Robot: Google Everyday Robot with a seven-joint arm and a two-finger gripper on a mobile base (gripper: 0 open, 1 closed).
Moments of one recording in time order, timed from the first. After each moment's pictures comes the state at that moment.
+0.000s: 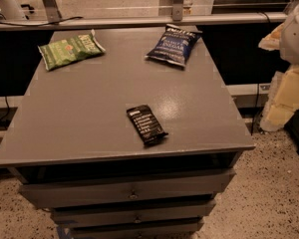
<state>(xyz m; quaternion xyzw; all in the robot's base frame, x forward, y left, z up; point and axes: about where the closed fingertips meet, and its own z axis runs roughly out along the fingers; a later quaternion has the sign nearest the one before) 0.438 -0.216 0.977 -0.60 0.78 -0.04 0.16</state>
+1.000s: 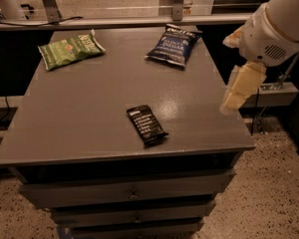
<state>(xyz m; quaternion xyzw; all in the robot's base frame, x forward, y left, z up) 0.504 -0.174 0.948 -0.62 0.75 0.02 0.23</state>
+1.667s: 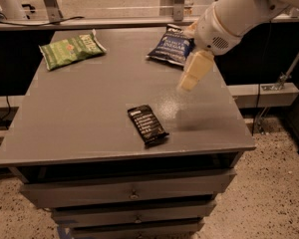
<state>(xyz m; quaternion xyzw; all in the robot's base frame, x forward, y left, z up) 0.586 -0.096 0.931 -0.63 0.71 0.07 0.29</state>
